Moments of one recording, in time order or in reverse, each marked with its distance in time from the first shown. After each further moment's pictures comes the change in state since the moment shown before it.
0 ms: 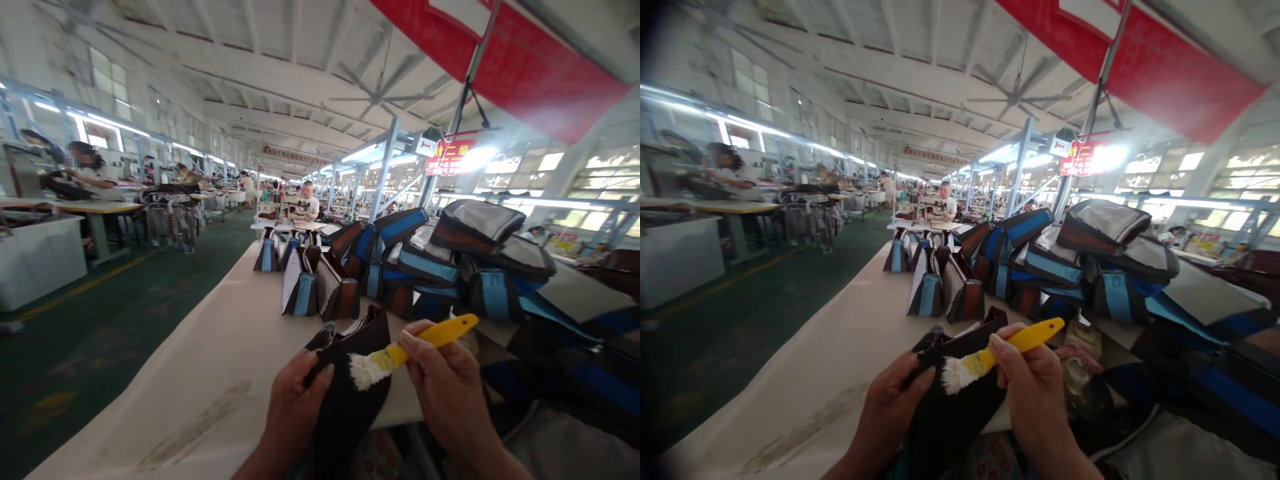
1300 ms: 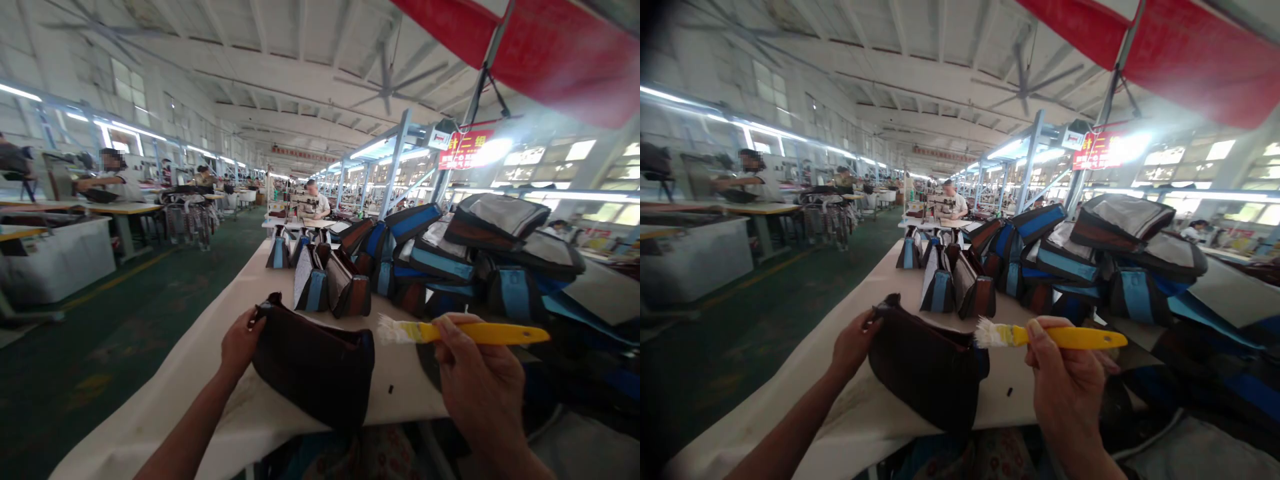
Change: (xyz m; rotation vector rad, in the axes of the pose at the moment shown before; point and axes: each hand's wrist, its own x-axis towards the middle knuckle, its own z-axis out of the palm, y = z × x) left_hand 0.066 -0.119 -0.124 0.545 0.389 -0.213; right_hand 0.004 -0.006 -0.007 0.015 0.201 -0.144
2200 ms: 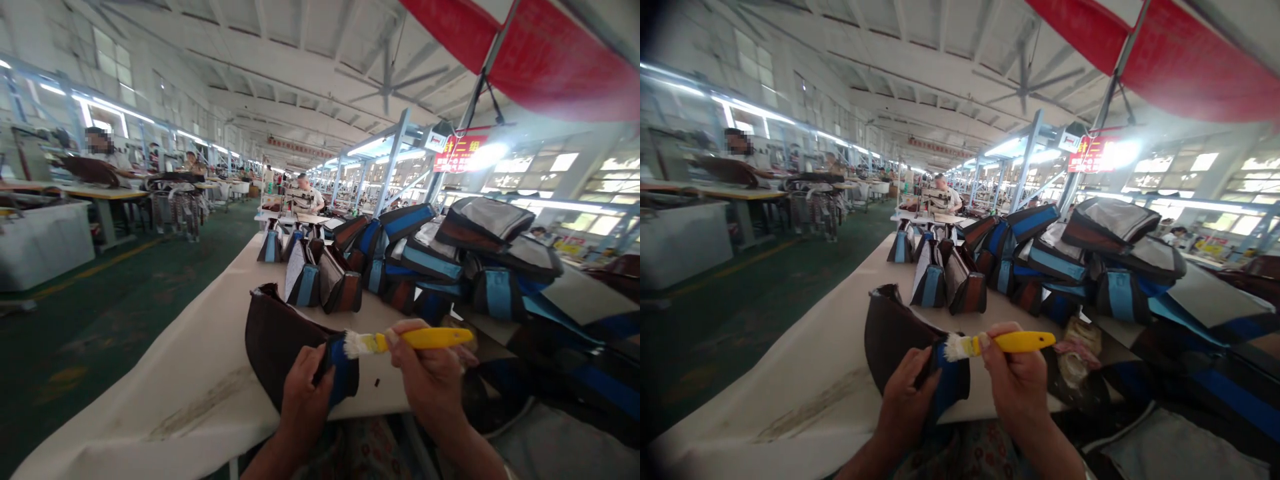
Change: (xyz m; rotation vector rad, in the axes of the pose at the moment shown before) left_hand -0.144 0.104 0.057 -0.436 -0.221 0.301; right_hand -0.015 0.025 0.010 -0.319 -0.302 -0.150
